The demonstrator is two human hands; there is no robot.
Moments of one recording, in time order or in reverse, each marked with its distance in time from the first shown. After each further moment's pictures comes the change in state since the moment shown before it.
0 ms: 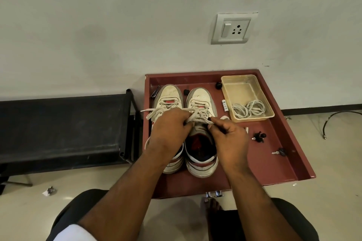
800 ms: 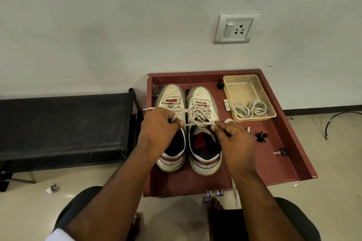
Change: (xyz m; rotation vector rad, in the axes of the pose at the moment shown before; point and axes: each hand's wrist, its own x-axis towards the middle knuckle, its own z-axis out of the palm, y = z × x) left_hand -0.007 -0.018 -0.016 -0.307 -0.010 -0.332; right_hand 0.000 0.006 -0.013 -0.353 -0.001 -0.185
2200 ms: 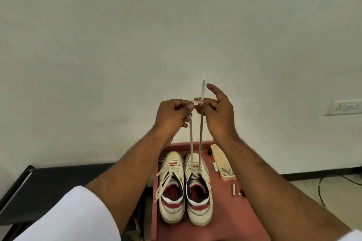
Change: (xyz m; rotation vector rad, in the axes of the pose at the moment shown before) left_hand -0.058 0.174 -0.115 -0.610 0.097 0.439; right_hand 0.047 -0.213 -0.120 0.783 0.016 -0.301
